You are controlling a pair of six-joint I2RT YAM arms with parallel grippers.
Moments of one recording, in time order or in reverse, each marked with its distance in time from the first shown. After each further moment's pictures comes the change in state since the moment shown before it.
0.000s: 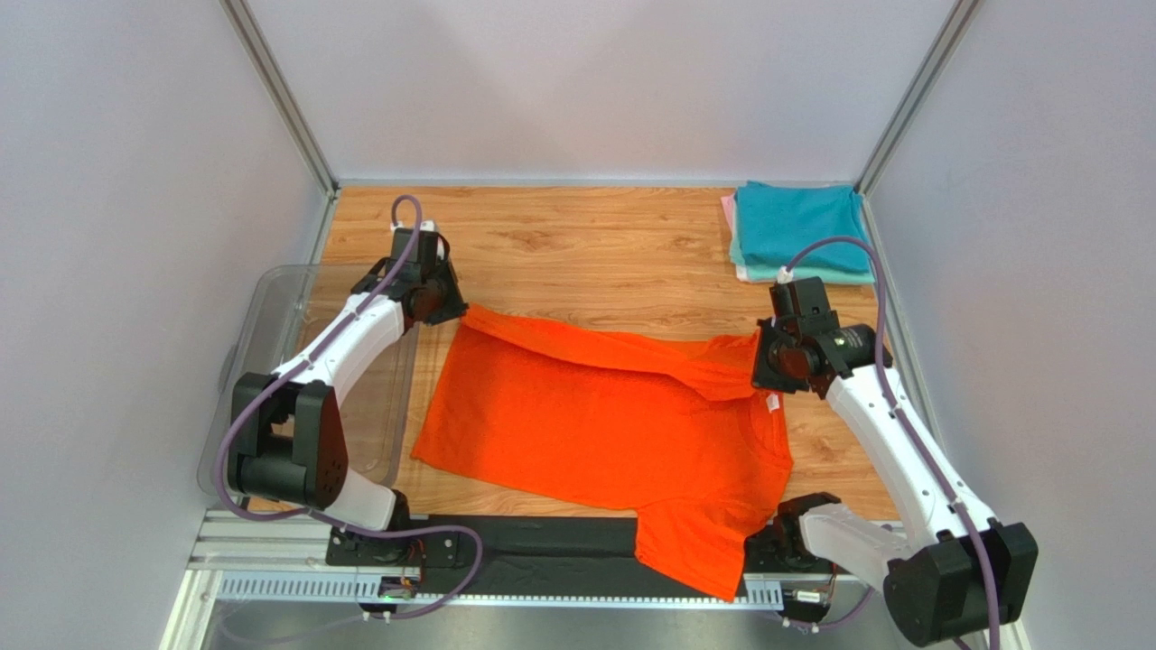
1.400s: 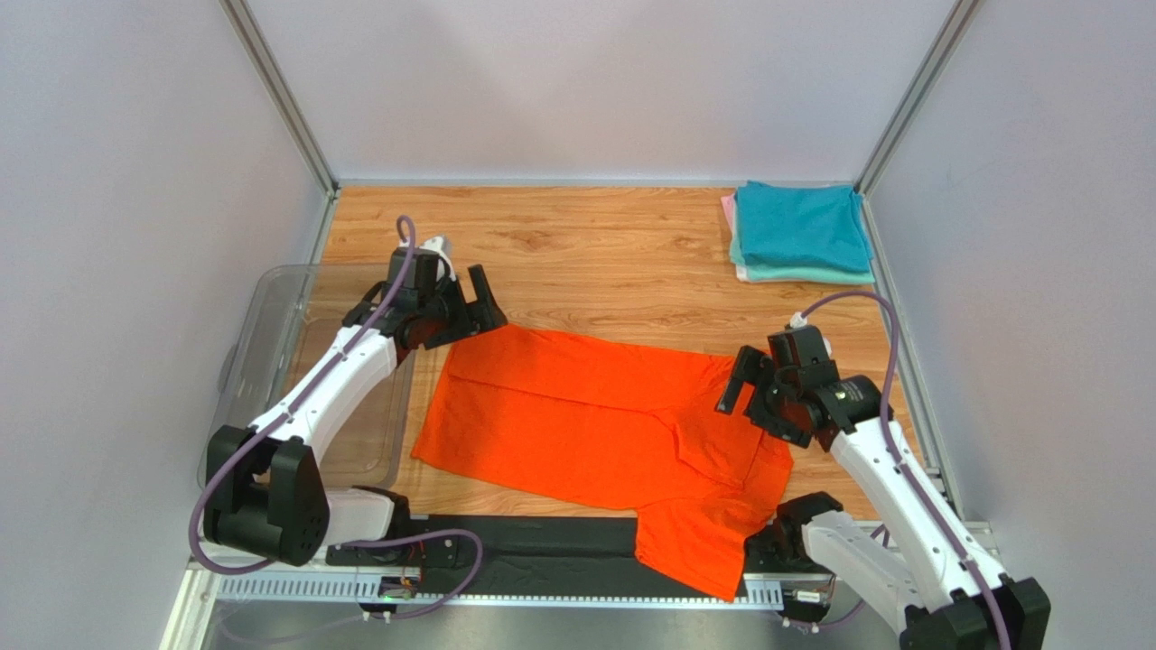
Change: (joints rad) left arm -0.097 -0.154 -0.122 0.023 0.179 -0.042; right arm 0.051 -0.142 -0.238 0.071 -0.003 0.266
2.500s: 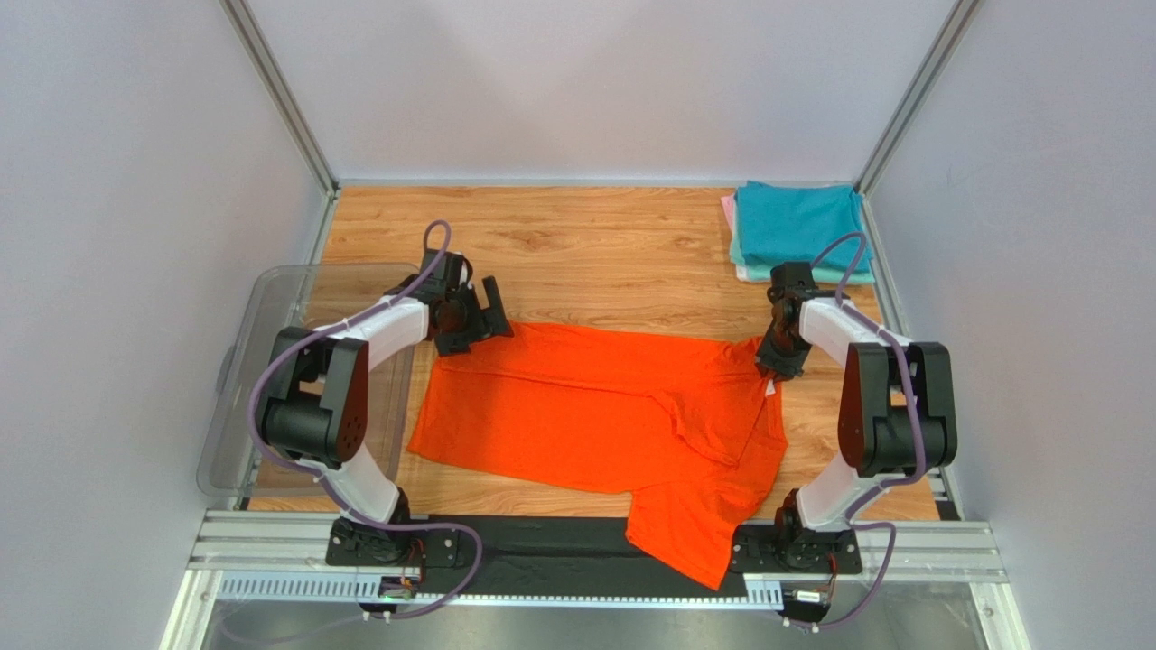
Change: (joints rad) left arm 0.058 0.344 0.046 0.094 -0.052 -0.019; right arm -0.292 0.731 0.245 0.266 0.088 -0.150
